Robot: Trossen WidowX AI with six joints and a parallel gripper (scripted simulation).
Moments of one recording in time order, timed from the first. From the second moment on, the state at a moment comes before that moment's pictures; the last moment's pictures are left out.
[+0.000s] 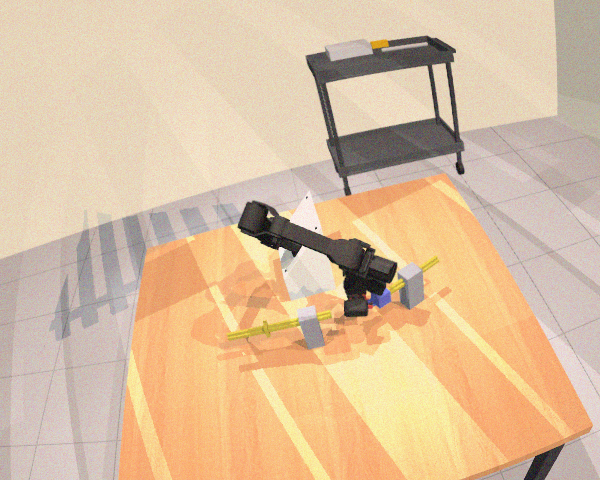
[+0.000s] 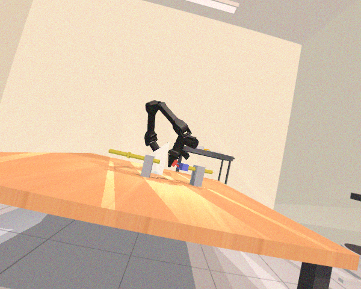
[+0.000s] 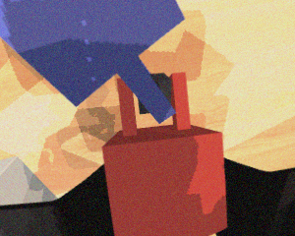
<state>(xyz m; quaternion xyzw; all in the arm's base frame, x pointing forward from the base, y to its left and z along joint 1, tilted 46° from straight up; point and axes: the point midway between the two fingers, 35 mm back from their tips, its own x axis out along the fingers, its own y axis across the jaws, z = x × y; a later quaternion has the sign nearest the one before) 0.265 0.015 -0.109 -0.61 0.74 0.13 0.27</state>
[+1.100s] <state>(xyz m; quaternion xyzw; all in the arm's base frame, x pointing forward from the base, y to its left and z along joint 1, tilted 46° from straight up) 0.267 0.007 -0.113 -0.61 0.71 0.19 0.31</state>
